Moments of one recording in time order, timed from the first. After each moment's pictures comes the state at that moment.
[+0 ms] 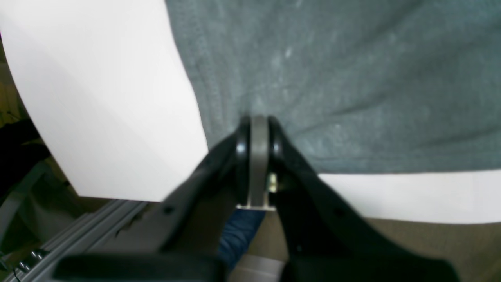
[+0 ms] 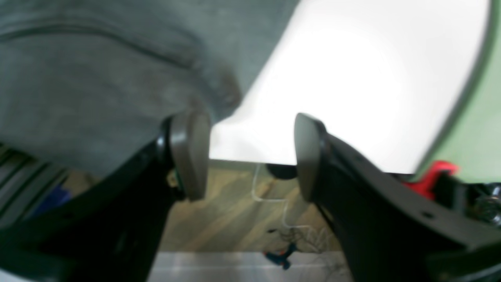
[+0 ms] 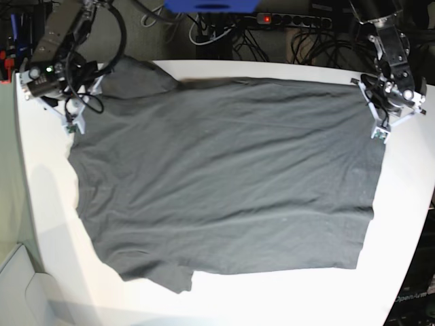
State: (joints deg) left arm 8.9 -11.3 -28.7 91.4 13.2 -40.1 55.6; right arm -12.1 -4.4 29.1 115.5 -0.8 40.1 -82.7
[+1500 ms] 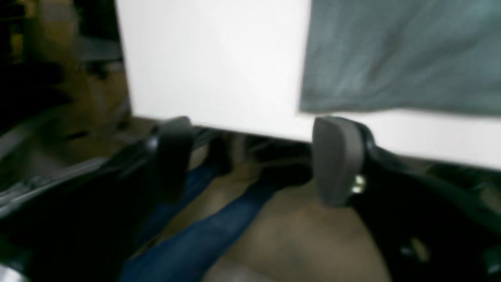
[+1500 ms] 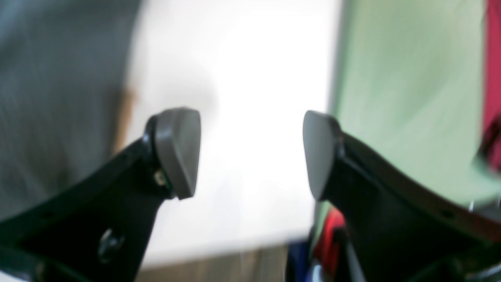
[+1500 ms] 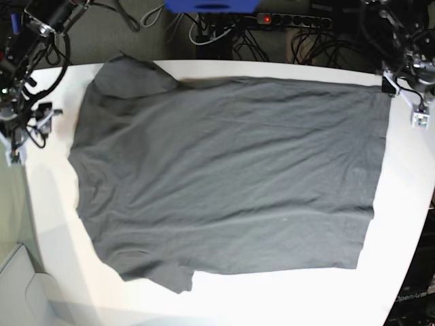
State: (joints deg) left arm 13.9 -6.6 -48.0 106.9 4.1 -41.0 56.3; right arm -4.3 8.6 41.7 101.0 -1.2 40.1 -52.9
